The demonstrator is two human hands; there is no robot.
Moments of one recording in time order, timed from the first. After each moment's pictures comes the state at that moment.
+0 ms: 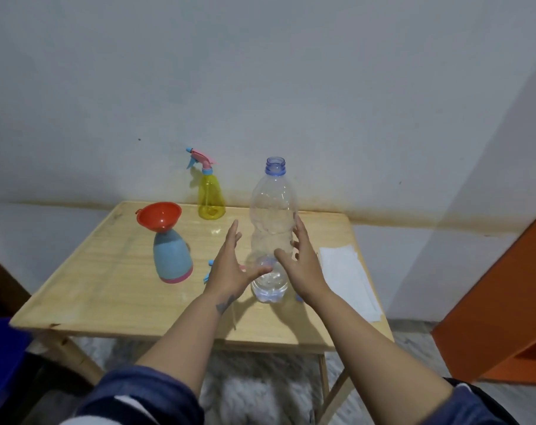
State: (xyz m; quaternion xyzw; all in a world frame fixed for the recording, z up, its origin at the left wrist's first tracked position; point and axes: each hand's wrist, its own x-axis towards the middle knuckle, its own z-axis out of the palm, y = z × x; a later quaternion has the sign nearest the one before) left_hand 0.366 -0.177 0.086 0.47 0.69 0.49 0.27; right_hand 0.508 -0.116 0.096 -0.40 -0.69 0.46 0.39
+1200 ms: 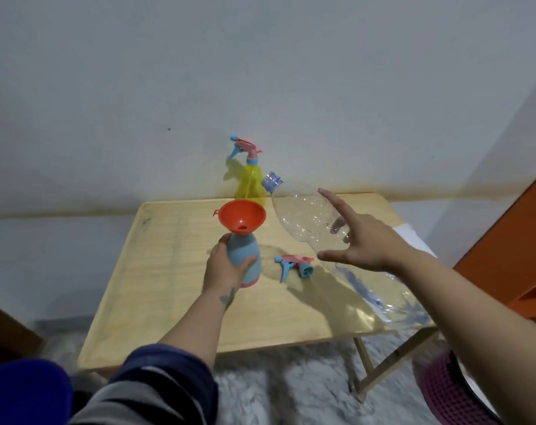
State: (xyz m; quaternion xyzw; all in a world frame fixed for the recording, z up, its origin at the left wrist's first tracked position) left_hand 0.149 -0.182 0.024 0.44 0.72 0.46 0.29; right_hand 0.403 -0.151 0.157 -0.50 -0.85 0.14 0.11
